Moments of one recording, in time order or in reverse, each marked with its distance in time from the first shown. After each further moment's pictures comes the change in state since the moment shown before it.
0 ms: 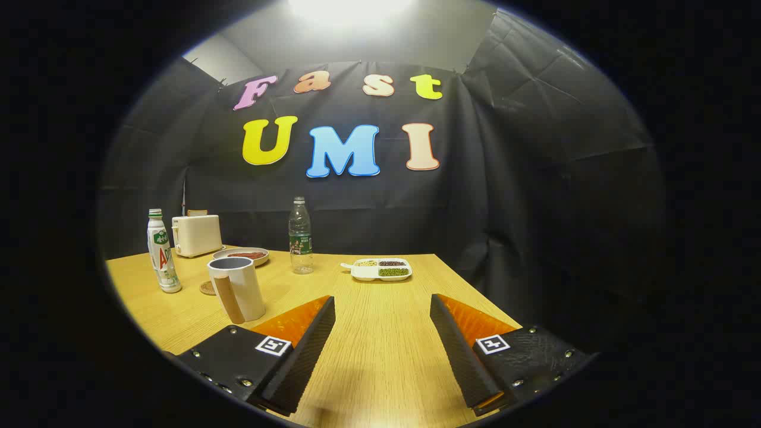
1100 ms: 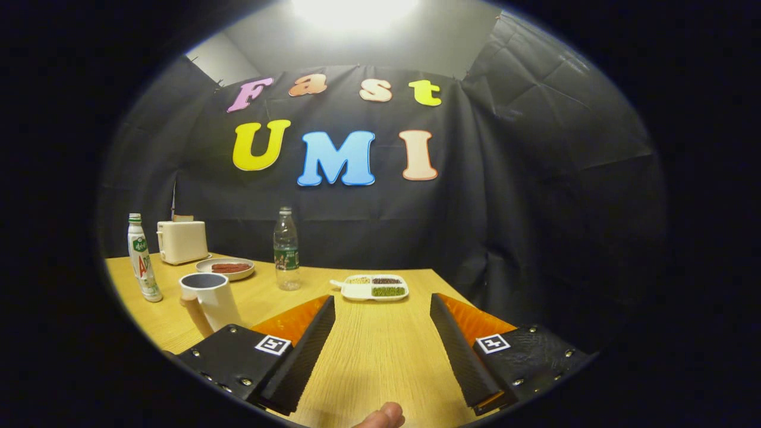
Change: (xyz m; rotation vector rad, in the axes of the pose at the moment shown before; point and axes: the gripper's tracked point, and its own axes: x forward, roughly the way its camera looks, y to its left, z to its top) arm 0.062 -0.010 0.035 -0.010 -0.078 -0.060
